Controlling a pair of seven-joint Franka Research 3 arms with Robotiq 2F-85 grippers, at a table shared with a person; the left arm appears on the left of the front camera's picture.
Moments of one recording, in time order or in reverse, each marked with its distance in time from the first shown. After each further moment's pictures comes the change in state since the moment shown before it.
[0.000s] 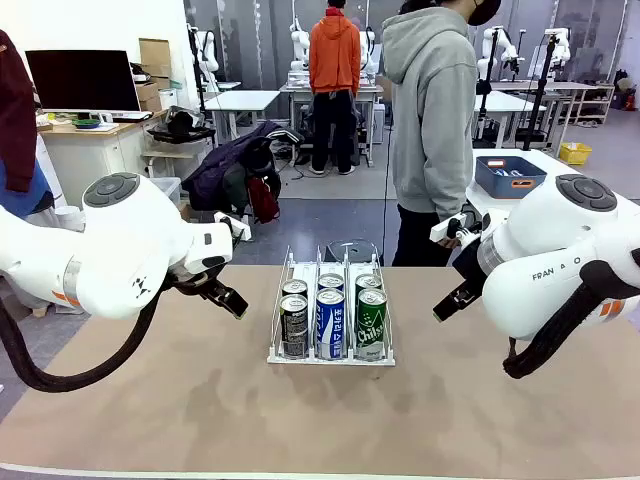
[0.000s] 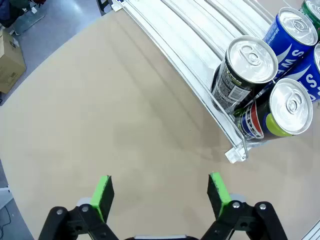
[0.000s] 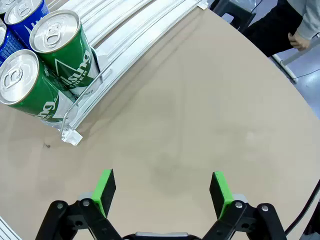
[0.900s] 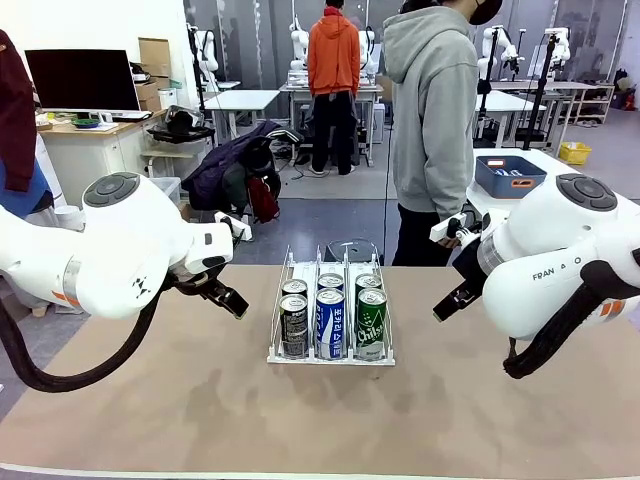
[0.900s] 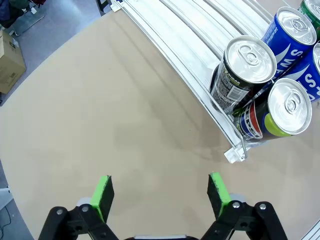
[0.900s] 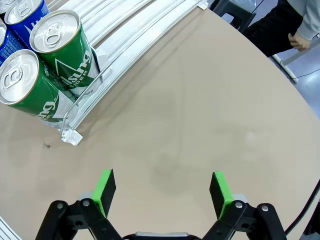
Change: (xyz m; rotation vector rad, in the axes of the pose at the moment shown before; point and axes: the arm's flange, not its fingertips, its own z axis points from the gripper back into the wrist) left arm 0.000 -0.001 0.000 -0.001 0.000 -0.003; right arm 0.000 0.000 0.000 0.000 0.000 0.001
